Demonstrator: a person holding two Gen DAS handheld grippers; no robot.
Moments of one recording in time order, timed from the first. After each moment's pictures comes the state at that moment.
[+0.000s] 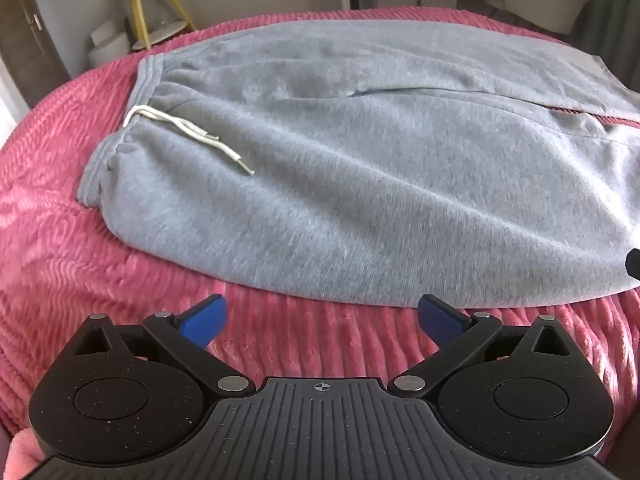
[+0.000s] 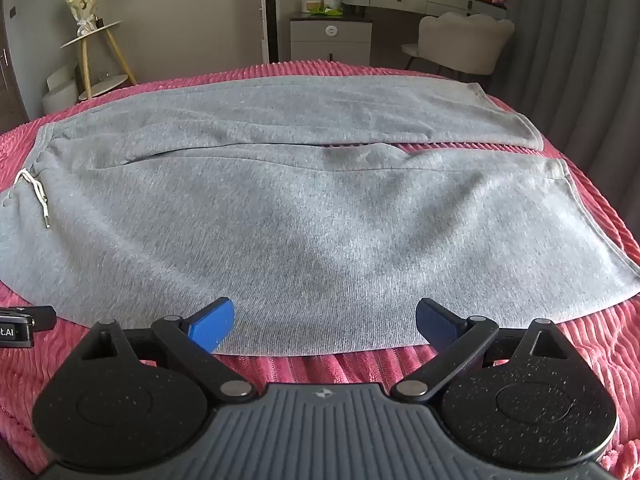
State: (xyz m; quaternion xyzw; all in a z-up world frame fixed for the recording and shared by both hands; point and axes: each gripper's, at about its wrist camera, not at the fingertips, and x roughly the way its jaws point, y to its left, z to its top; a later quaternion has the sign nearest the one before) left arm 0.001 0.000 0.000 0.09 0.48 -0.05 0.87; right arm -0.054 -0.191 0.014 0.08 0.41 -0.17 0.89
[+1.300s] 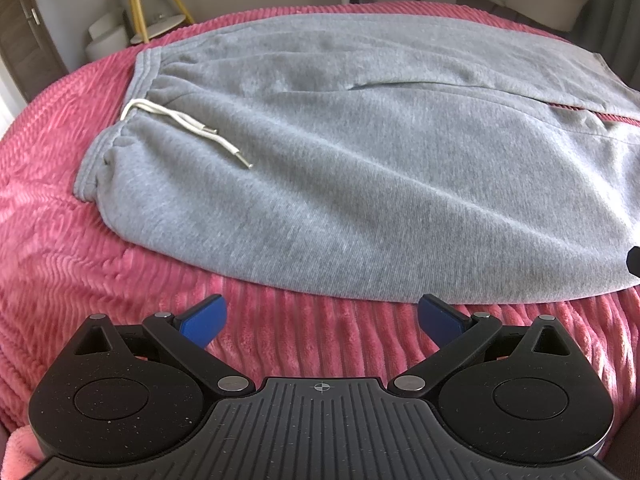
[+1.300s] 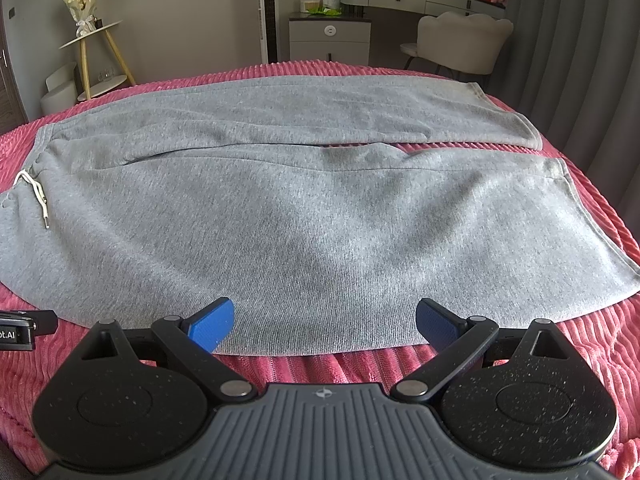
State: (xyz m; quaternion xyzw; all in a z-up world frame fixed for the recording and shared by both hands) left arm 0.001 0.000 -0.004 0.09 0.48 -0.05 0.87; right arm -0.054 -0.191 0.014 0.08 0.42 -0.17 0.89
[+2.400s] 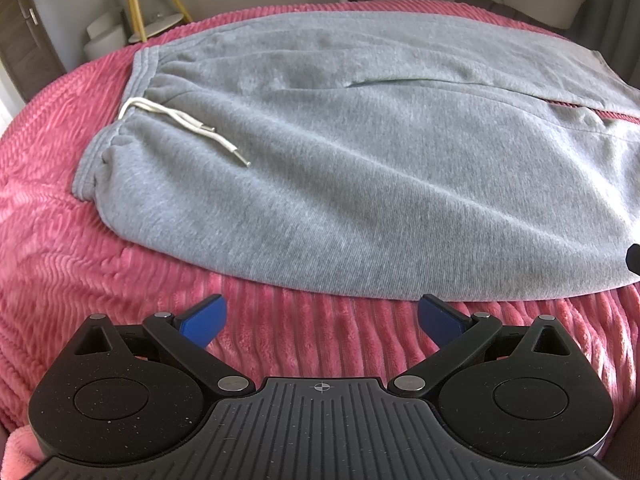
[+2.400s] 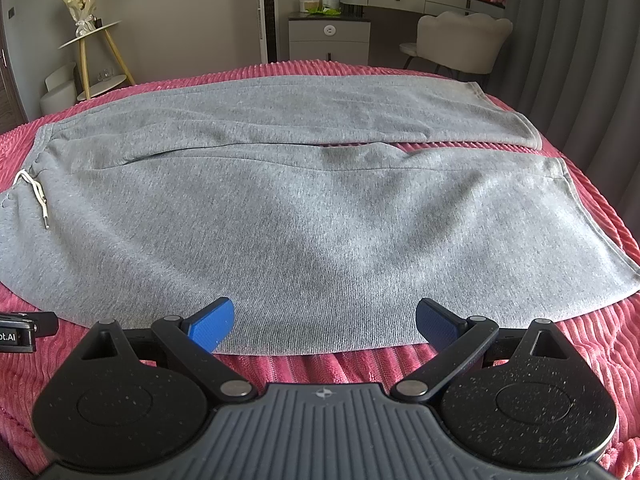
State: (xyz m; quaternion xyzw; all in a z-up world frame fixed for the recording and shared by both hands) left arm 0.000 0.000 -0.005 0.09 0.48 -0.05 0.87; right arm -0.054 -0.191 0.015 0.08 0.42 -0.17 0.89
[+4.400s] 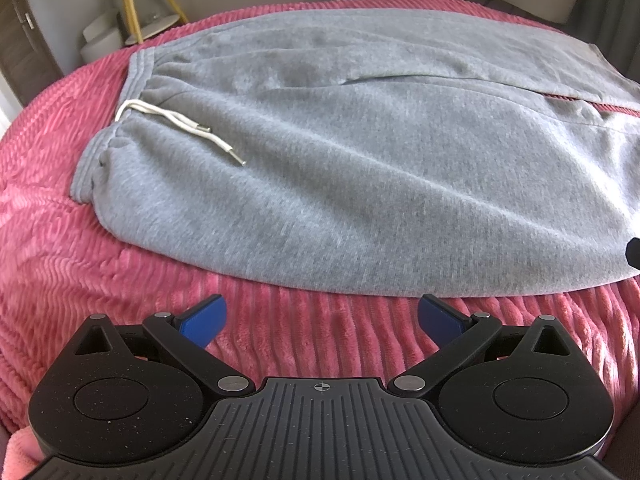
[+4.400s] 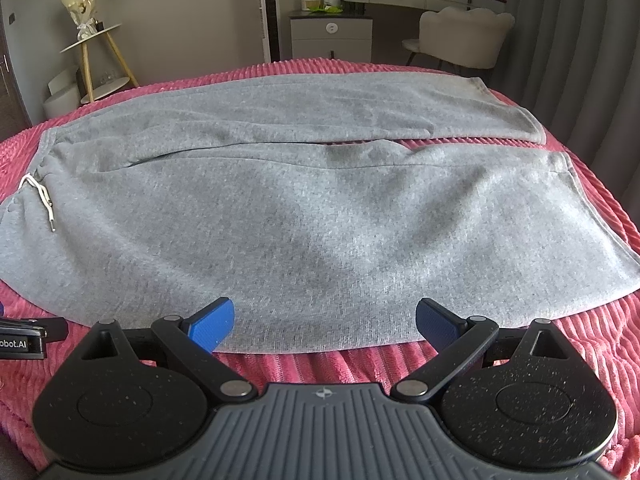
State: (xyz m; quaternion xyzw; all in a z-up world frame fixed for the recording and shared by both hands) left arm 0.000 -0.003 -0.005 0.09 0.48 -0.05 0.87; right arm -0.055 -0.192 0.016 0.09 0.42 -0.17 0.89
